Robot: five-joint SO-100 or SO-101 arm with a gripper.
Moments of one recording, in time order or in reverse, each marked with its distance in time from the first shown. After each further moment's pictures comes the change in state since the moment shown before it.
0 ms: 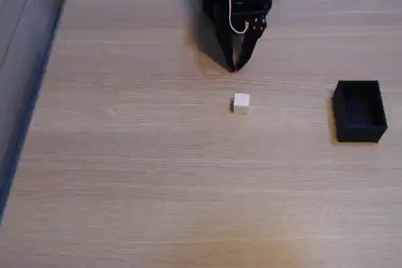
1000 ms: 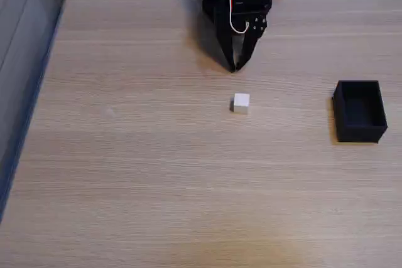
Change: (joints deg) arm -0.3 0.0 0.0 -0.1 -0.1
